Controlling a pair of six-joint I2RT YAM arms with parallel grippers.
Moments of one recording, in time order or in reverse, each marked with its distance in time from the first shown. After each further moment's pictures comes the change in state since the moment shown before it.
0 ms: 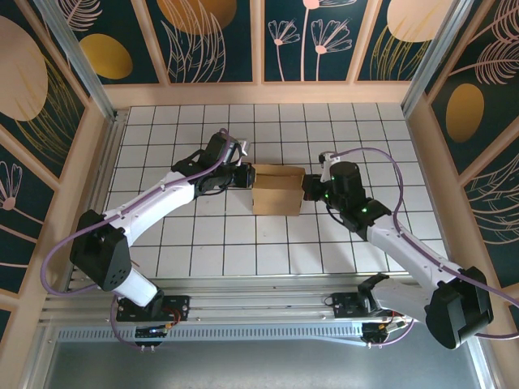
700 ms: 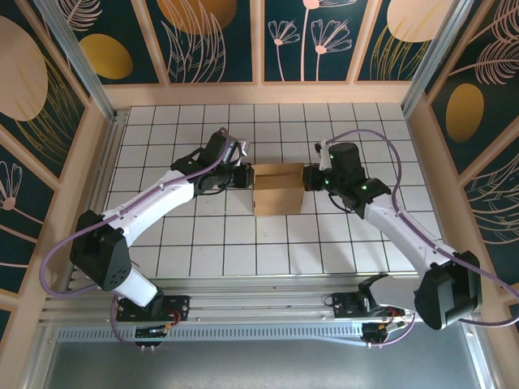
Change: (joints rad) left arm 0.000 0.001 0.026 -0.054 0.002 -0.001; right arm -0.066 0.115 0.195 -0.220 -0.091 -0.109
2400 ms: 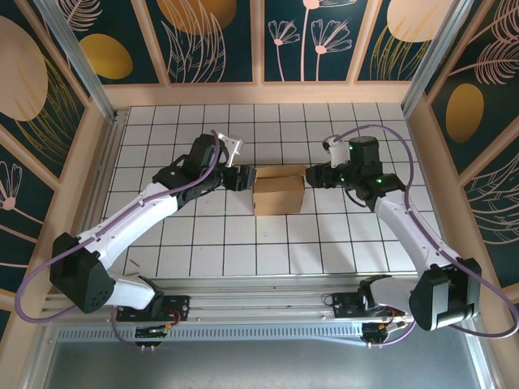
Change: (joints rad) left arm 0.000 -0.159 -0.076 0.041 -0.086 0.211; right arm -0.173 0.022 0.065 -0.106 -0.248 -0.355
